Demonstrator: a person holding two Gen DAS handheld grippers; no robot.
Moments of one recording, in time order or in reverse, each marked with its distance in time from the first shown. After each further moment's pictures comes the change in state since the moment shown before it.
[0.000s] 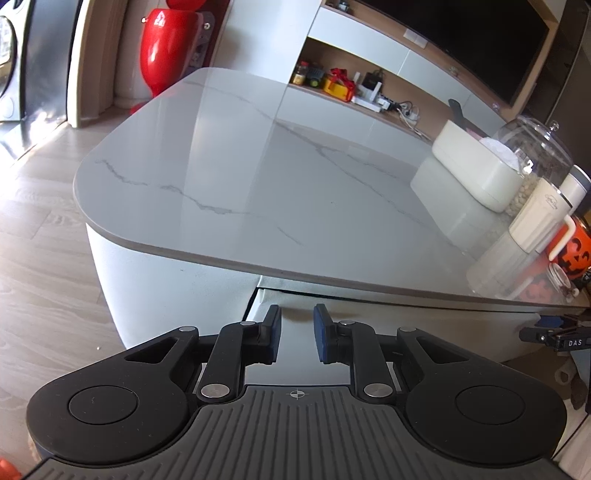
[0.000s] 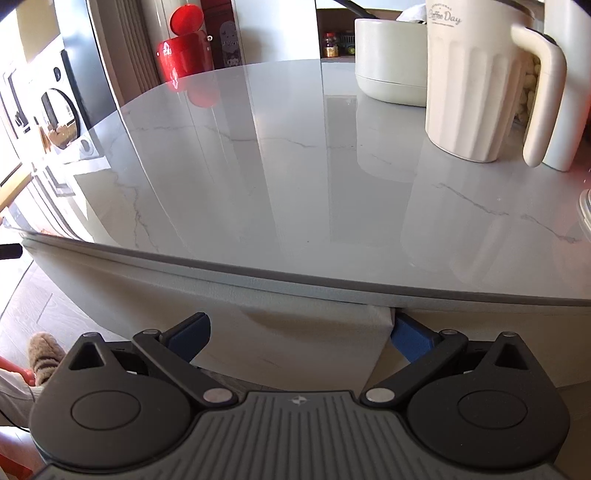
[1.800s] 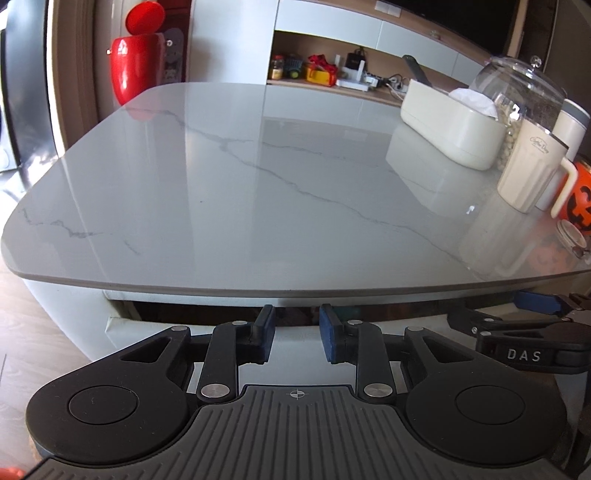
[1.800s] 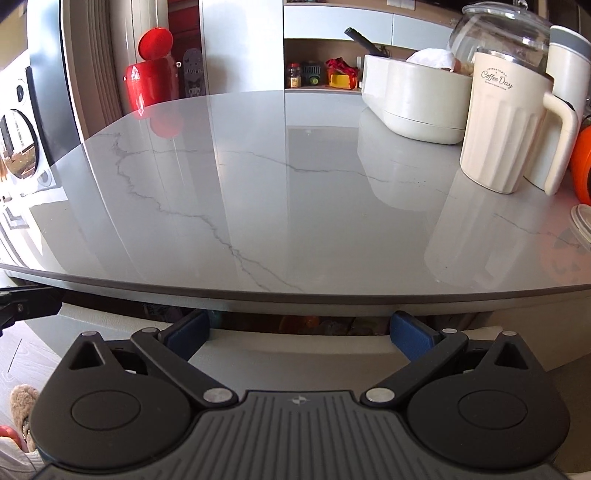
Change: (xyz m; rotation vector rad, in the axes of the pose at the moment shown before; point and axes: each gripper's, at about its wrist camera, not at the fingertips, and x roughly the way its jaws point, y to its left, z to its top) left arm 0.036 -0.123 -0.005 0.154 0.032 0.128; right arm 0.021 0.118 0.011 0.076 -0.102 -0.172
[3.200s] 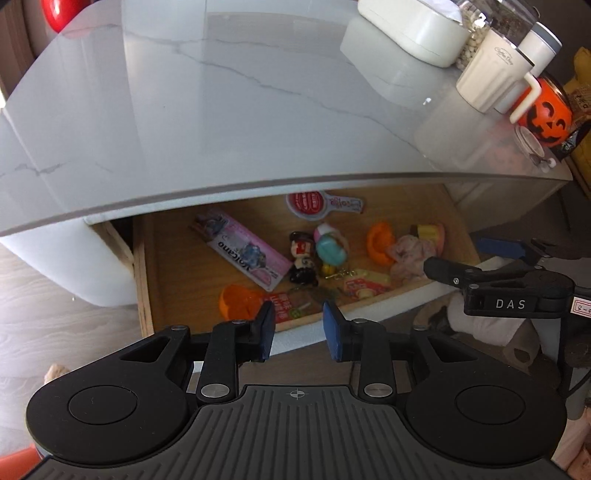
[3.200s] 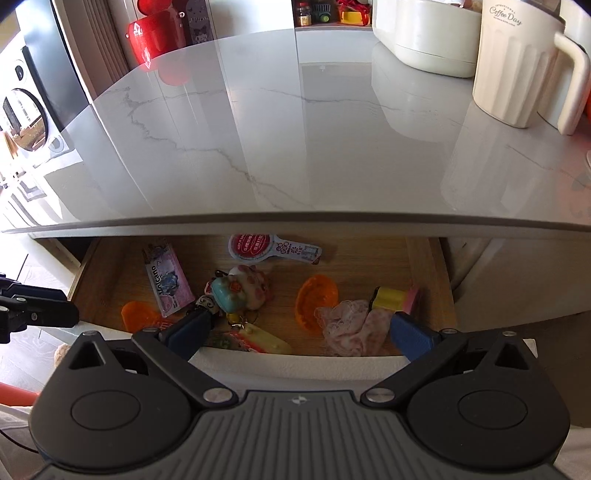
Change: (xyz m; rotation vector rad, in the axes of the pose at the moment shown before) left arm -0.018 0.019 -0.003 0.091 0.401 -0.186; right arm -0.010 -0.009 -0.015 0.051 0.222 0.083
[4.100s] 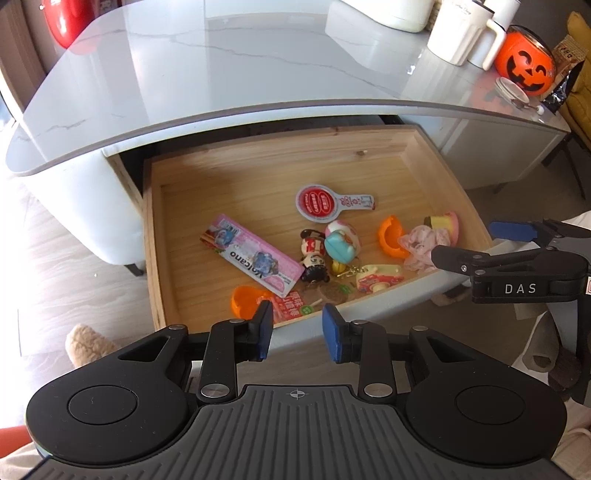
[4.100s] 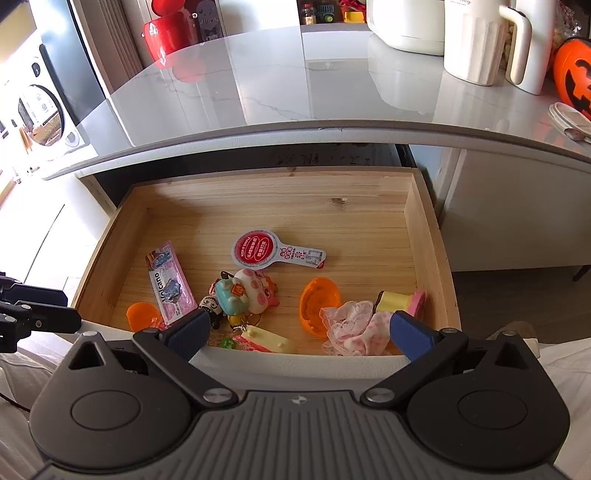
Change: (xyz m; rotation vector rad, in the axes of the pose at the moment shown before) left arm -0.026 -0.044 -0.068 0.068 -0.015 0.098; right arm -0.040 0.007 -0.069 0.003 -0.006 0.021
